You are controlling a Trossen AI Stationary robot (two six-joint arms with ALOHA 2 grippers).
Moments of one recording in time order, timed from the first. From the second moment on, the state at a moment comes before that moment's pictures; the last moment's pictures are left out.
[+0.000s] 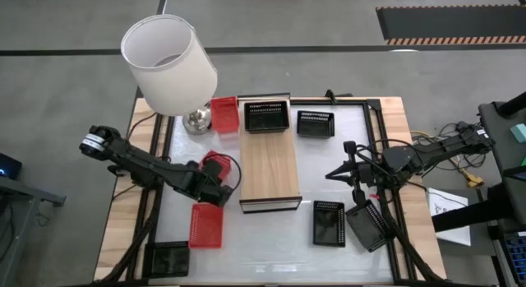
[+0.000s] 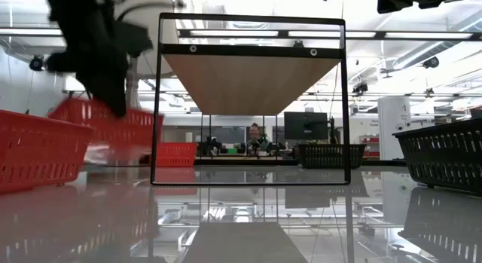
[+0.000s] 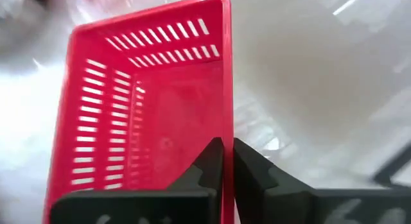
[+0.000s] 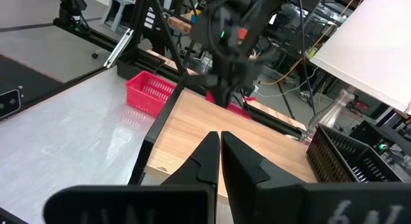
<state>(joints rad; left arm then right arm) -0.35 1.42 1.00 -1.00 -0.49 -1.25 0.30 0.62 0.48 0.00 0.13 -0.39</state>
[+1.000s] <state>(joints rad) -0.26 1.58 1.46 -0.64 -0.53 -0.06 0.30 0.63 0.48 0.00 0.13 -0.39</state>
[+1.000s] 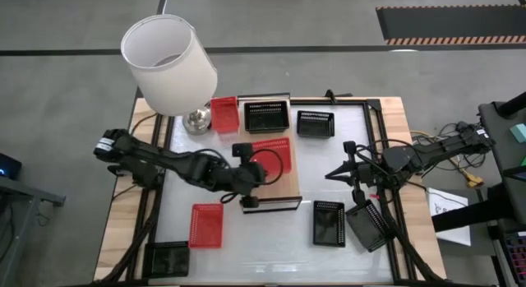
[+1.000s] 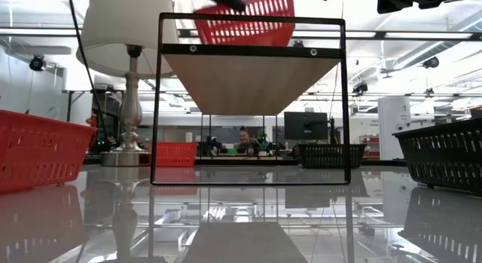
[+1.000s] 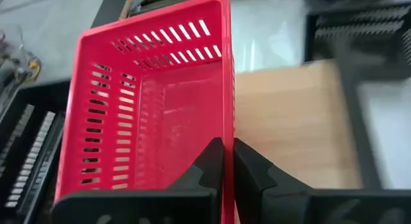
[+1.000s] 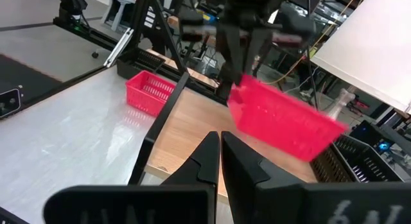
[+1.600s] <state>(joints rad) -0.17 1.64 1.46 -0.64 -0.42 -0.05 0.30 0.63 0.48 -0.01 0.13 -0.39</state>
